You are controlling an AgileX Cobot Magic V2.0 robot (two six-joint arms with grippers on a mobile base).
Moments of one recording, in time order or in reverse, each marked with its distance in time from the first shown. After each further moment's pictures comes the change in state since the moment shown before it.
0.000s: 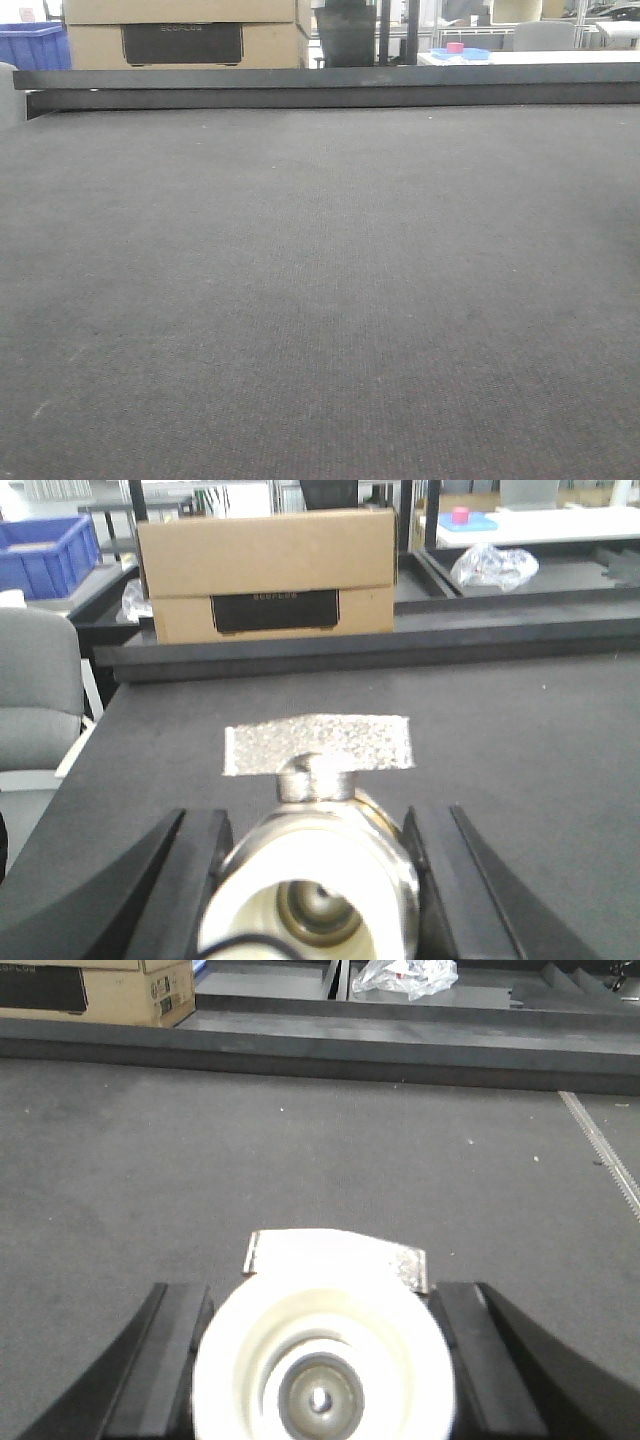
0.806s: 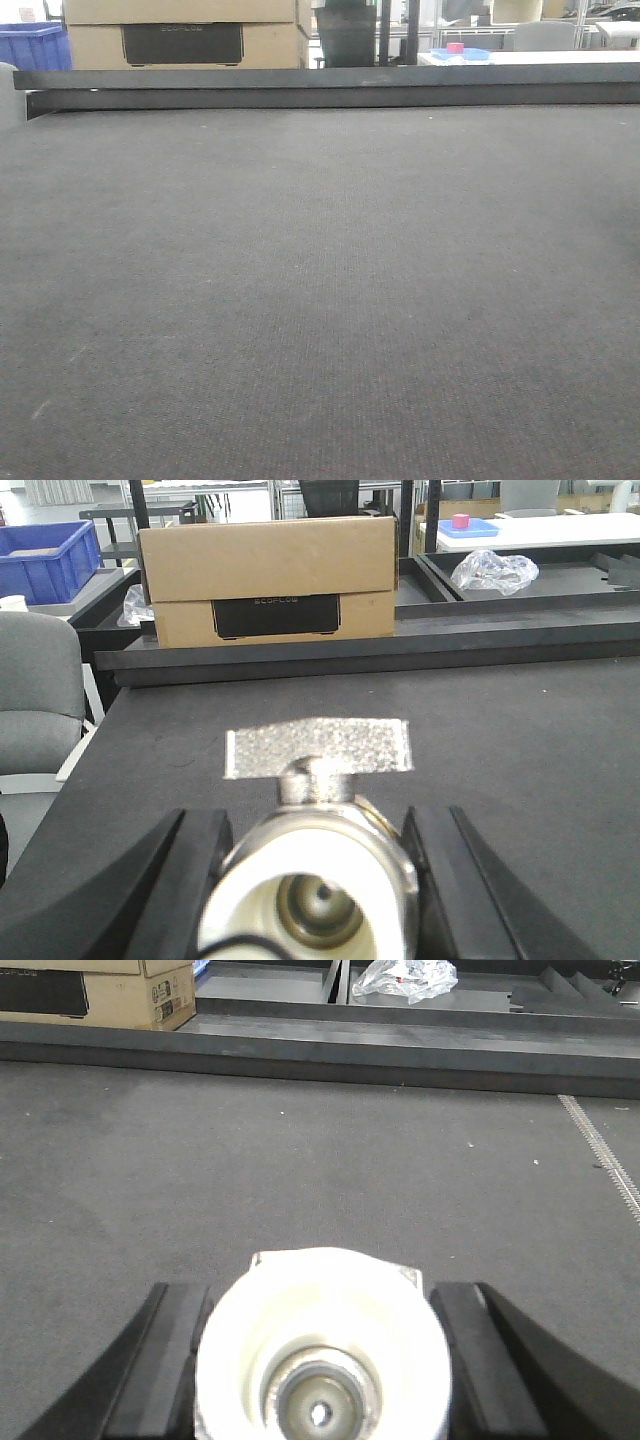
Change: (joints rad) left arm 0.000 0.000 0.000 0.000 -0.001 0.000; right arm 0.000 0.000 -0.001 0.000 0.000 0.000
